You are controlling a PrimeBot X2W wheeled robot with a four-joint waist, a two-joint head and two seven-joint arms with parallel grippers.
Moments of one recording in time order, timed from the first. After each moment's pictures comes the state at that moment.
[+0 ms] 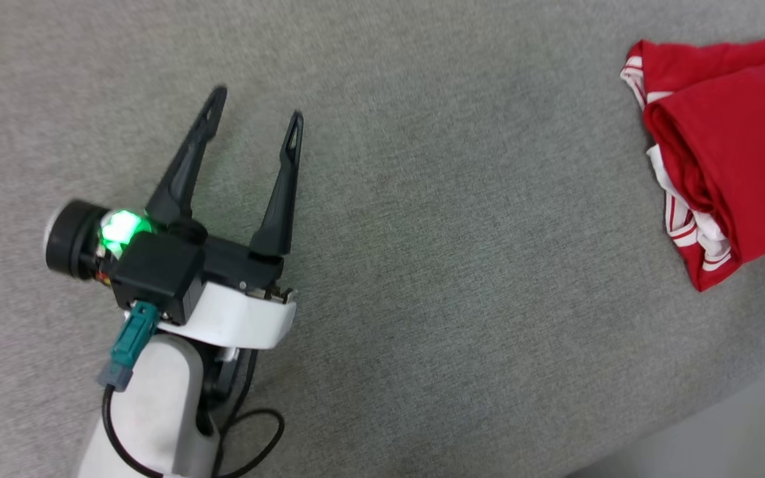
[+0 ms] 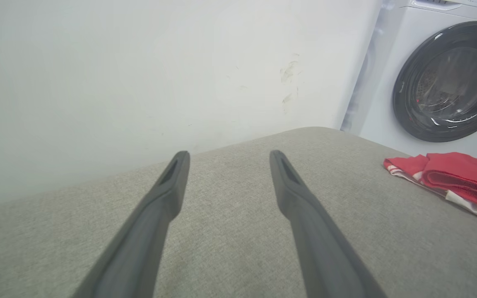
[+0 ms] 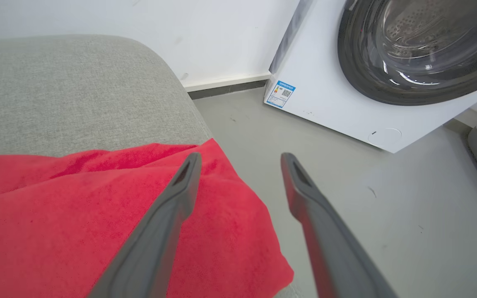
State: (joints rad) left arm -0.39 0.19 -0.22 -0.17 -0.06 -0.06 -0.18; right arm -0.91 -0.46 -0.13 1.03 0.22 0.13 -0.20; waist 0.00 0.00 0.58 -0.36
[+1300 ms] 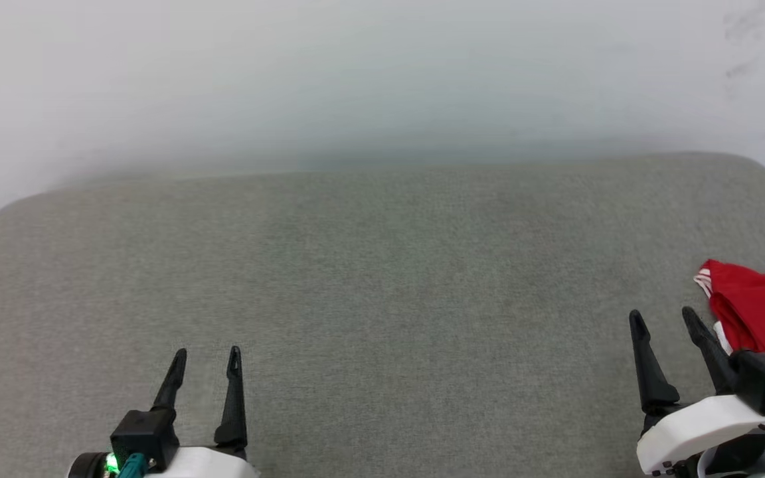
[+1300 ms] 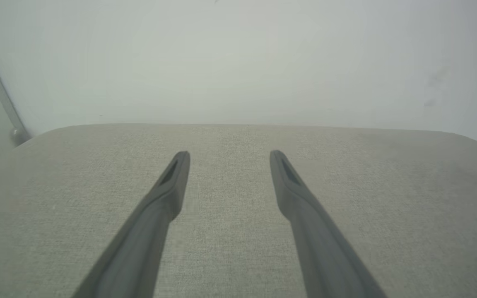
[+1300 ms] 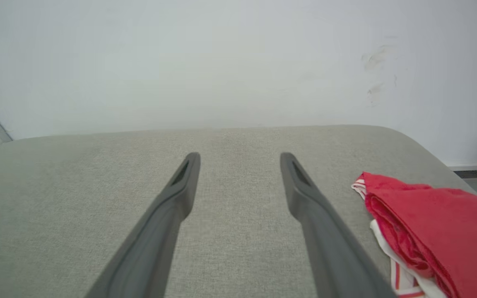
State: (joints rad) left arm 0.06 0.11 -0.10 0.09 -0.20 0.05 -0.26; right arm 0.02 -0.07 -0.07 0.00 0.15 0.13 -0.01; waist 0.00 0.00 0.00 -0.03
